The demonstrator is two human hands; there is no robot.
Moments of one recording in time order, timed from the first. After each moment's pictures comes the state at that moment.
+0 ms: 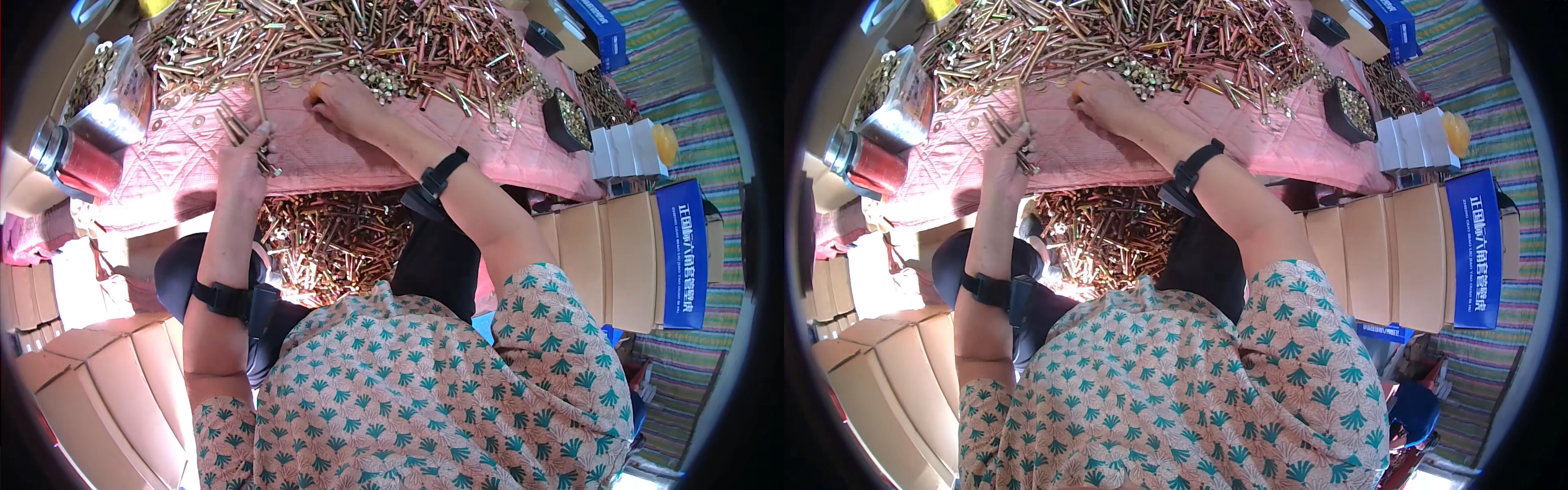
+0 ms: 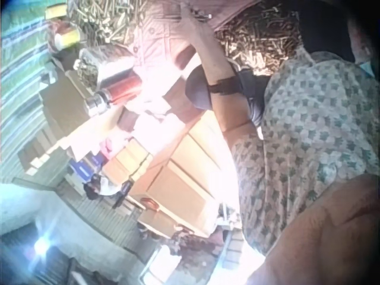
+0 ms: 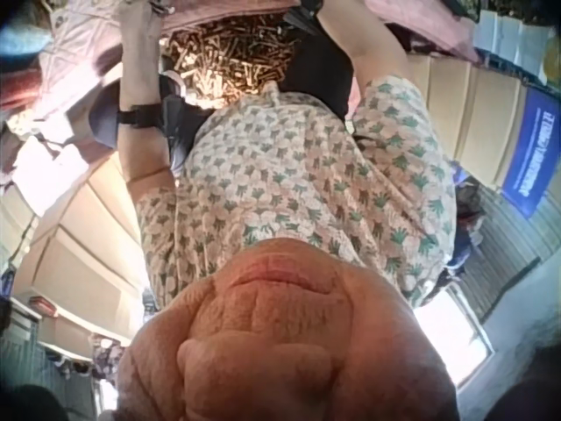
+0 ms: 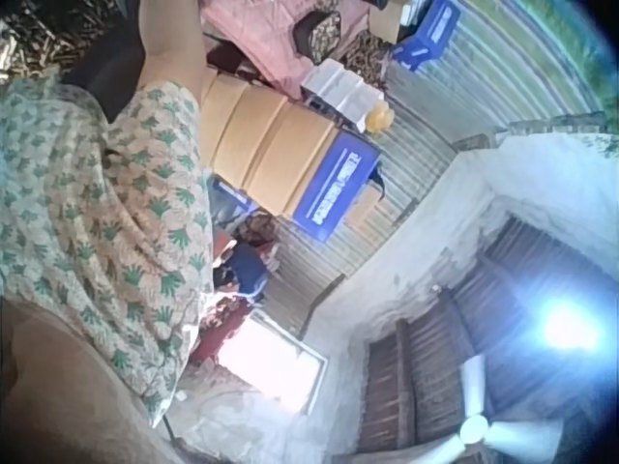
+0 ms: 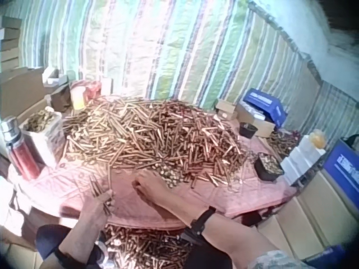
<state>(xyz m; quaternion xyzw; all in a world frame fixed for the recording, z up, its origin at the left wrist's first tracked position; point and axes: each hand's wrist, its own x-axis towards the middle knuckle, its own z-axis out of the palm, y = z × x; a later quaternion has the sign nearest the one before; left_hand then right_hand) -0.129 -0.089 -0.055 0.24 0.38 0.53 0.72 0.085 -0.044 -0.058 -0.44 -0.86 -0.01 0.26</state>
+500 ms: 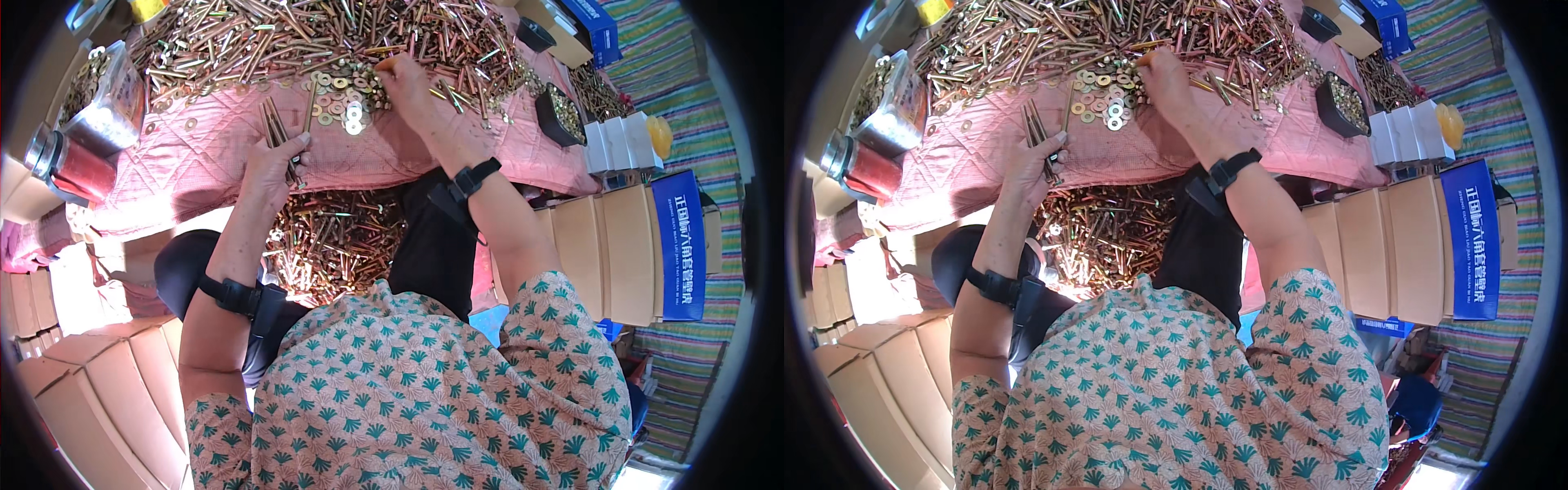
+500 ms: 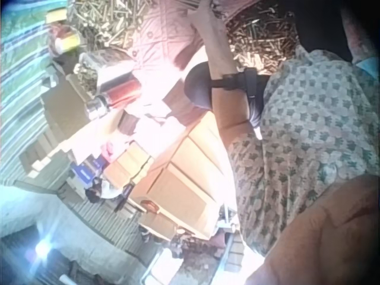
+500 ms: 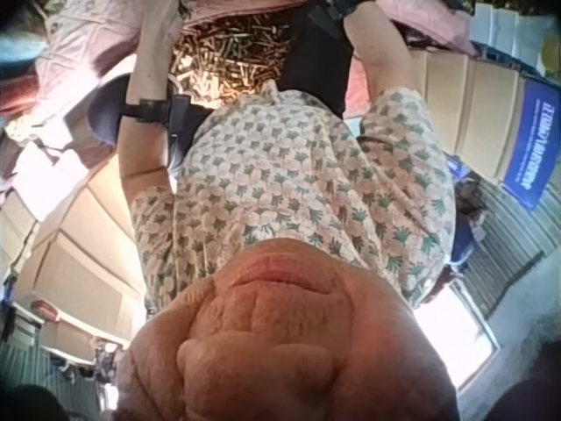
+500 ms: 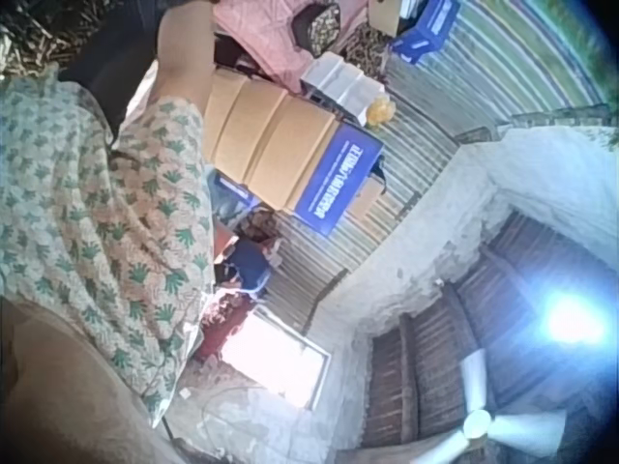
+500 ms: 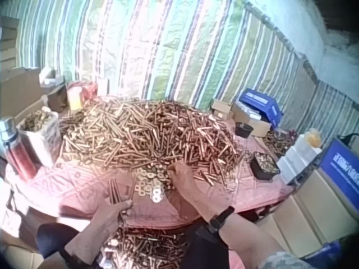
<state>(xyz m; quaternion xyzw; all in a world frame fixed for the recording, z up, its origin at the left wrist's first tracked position) -0.095 -0.107 -0.054 0.30 0.39 0.42 0.76 0.170 -0.056 -0.043 -0.57 -0.73 -0.02 0.37</state>
